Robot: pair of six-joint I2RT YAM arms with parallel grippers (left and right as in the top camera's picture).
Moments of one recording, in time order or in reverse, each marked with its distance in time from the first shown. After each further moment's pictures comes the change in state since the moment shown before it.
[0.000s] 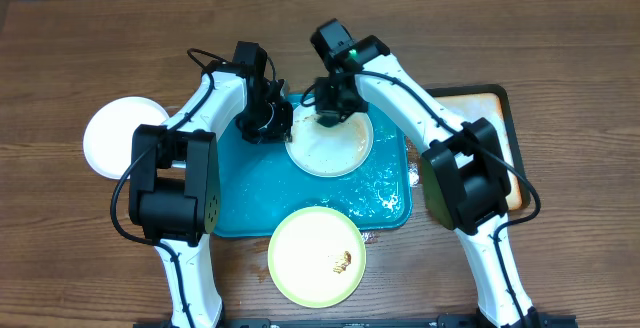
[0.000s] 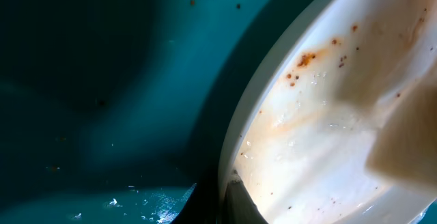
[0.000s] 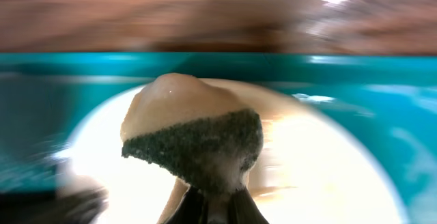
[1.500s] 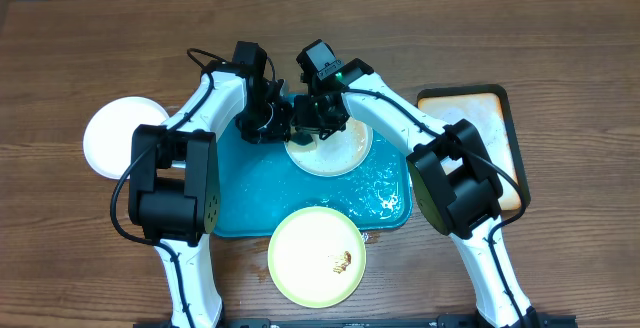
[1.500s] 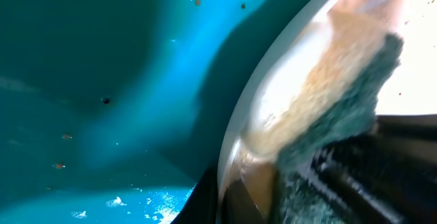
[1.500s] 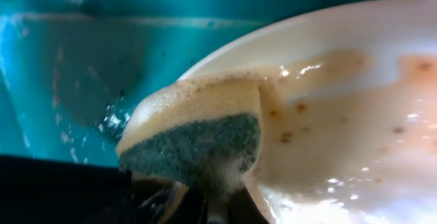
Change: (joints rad) left arm 0.002 0.000 0.000 -0.003 -0.006 0.000; right arm 0.047 0.005 -0.158 0.209 -0.171 0.055
